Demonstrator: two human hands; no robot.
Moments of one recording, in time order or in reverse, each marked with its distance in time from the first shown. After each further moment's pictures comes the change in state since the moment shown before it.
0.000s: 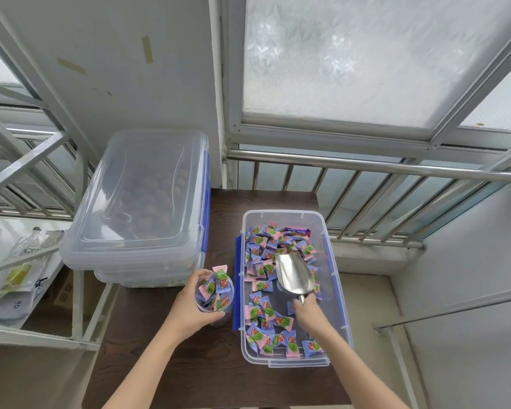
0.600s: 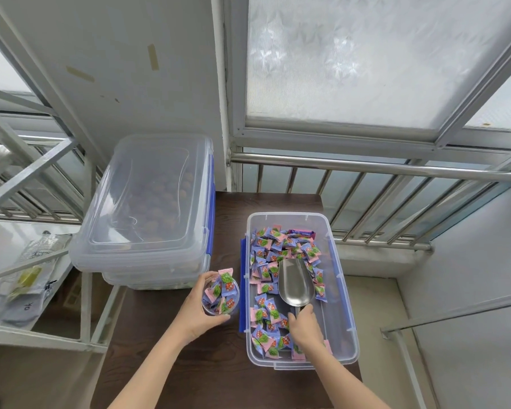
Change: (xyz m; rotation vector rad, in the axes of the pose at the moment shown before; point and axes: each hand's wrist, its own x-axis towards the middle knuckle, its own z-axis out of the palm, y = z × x) left_hand -0.002 -0.003 -0.003 -0.008 -0.076 -0.048; right_hand 0.019 0.029 0.045 -0.178 0.135 -0.041
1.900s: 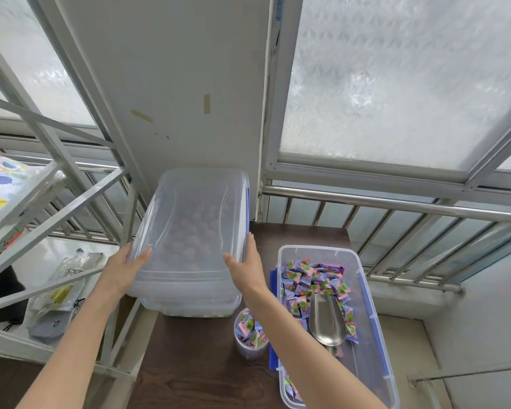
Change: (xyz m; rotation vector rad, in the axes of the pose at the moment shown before) left_hand -0.021 0.079 -0.208 -0.151 0.538 -0.132; right_hand -0.104 -0.267 -0.024 0.625 -0.191 -0.549
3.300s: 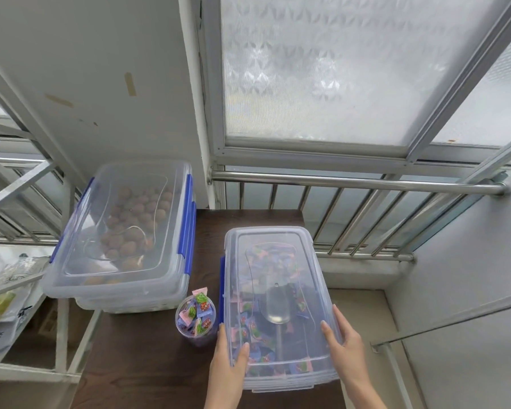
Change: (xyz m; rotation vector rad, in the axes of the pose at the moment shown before) left_hand -0.177 -0.098 0.269 0.049 -0.313 -0.096; right_hand -0.122 0.197 -0.255 -0.061 0.414 0.119
